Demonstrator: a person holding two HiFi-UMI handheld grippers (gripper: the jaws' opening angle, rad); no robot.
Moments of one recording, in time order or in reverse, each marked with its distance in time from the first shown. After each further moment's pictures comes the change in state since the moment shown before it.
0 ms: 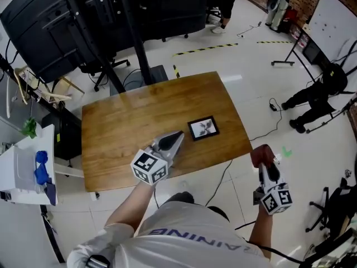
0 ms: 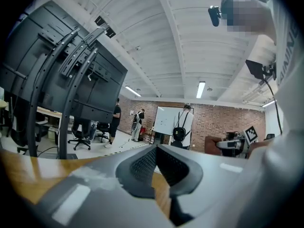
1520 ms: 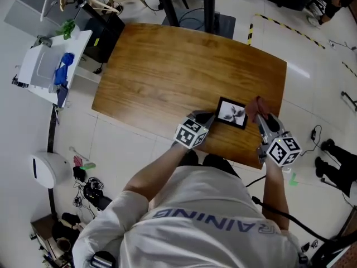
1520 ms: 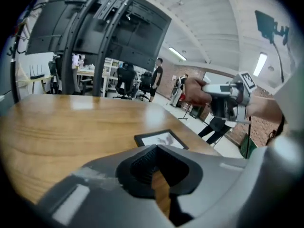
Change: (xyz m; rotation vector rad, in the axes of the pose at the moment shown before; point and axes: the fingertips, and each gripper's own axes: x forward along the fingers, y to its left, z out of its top) left arm 0.083 0.073 -0.214 -0.324 0.423 0.474; right arm 0.297 0.034 -0.075 0.067 0.453 0.730
